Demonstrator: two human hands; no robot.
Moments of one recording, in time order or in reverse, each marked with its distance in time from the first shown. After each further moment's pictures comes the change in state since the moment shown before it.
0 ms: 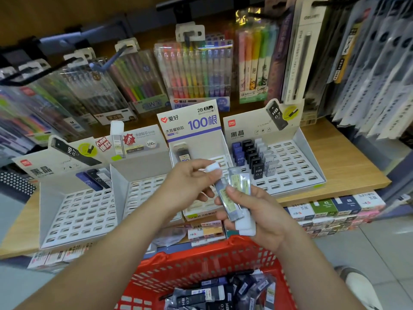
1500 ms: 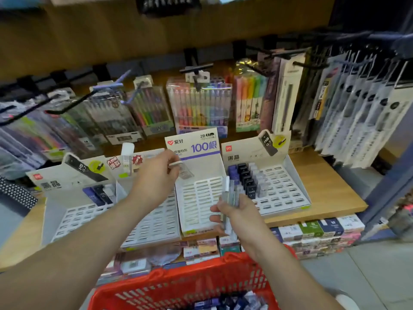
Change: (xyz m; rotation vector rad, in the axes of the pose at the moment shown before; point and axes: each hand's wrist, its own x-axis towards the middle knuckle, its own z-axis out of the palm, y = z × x) left_hand 0.016 0.015 -0.056 0.732 0.507 0.295; right_hand 0.005 -0.002 0.027 -0.330 0.254 -0.196
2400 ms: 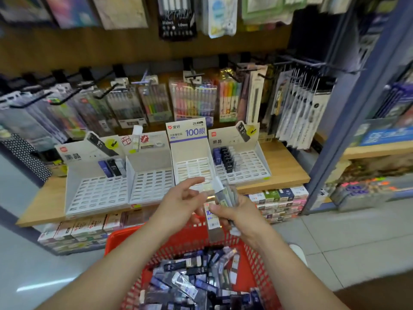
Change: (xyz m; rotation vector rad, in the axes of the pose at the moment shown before) left_hand -0.174 0.068 -0.025 -0.854 -0.358 -0.245; right_hand -0.127 0.010 -0.023 -0.070 -0.091 -0.054
